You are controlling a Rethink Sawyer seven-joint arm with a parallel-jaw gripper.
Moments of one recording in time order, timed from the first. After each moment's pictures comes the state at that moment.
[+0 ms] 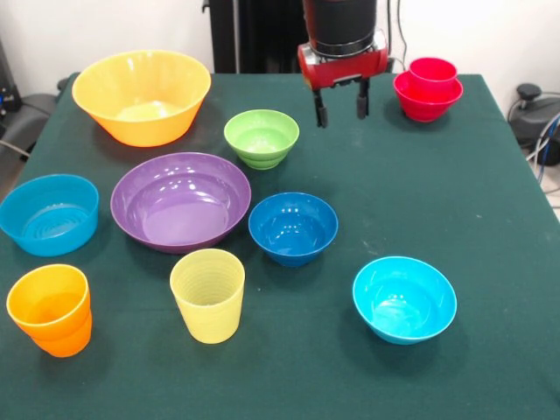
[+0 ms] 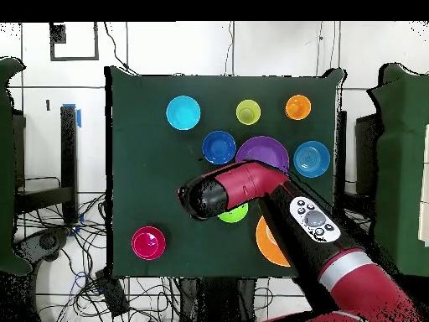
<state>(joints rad) -0.65 -0.63 0.65 1.87 -0.65 0.65 1.95</state>
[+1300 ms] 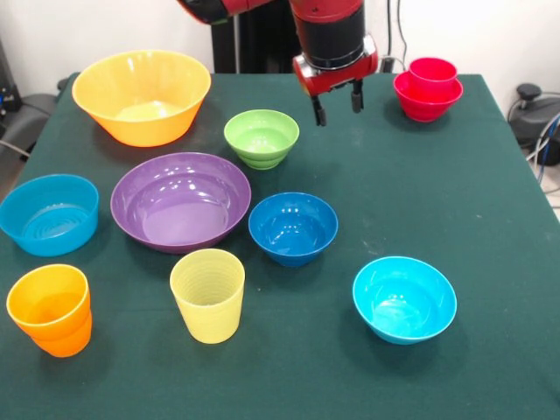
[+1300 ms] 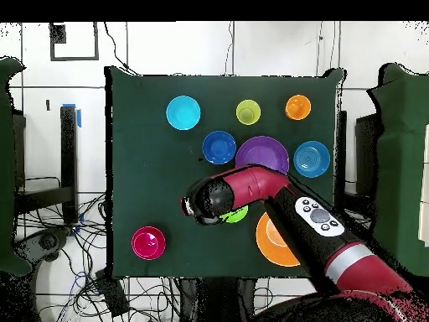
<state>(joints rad) -0.71 -0.52 0.69 1.86 -0.65 0.75 1.81</state>
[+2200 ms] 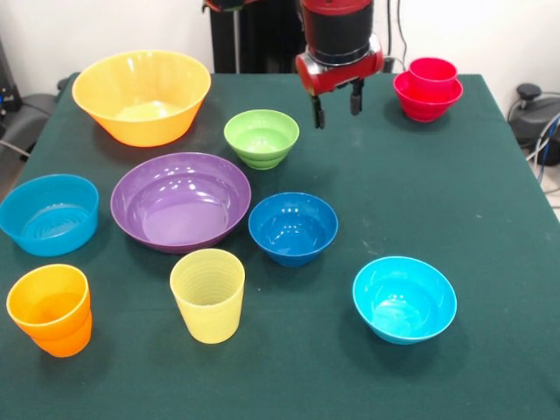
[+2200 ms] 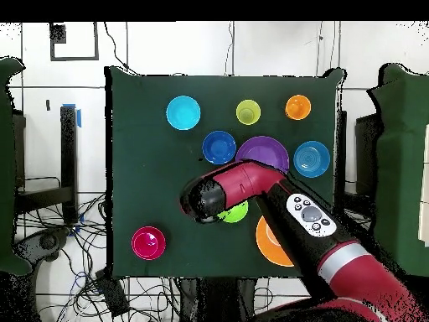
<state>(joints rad) -0.66 -0.58 0.69 1.86 -0.71 0.75 1.80</state>
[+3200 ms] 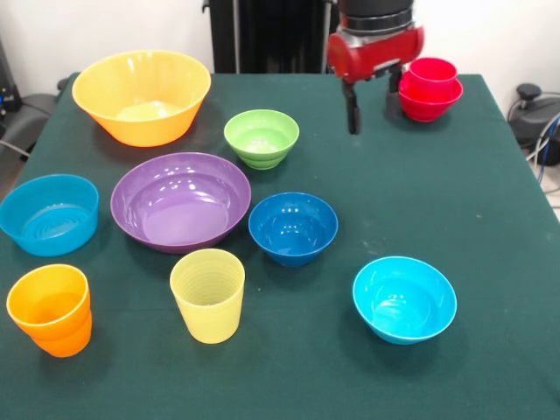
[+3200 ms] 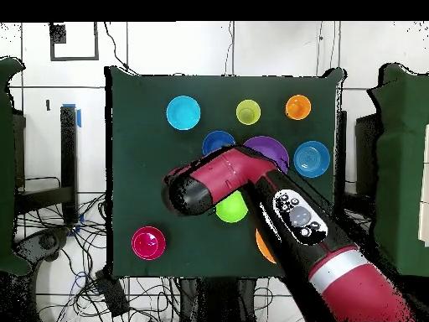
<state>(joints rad) -0.63 -0.72 0.77 1.85 -0.77 0.59 1.80</state>
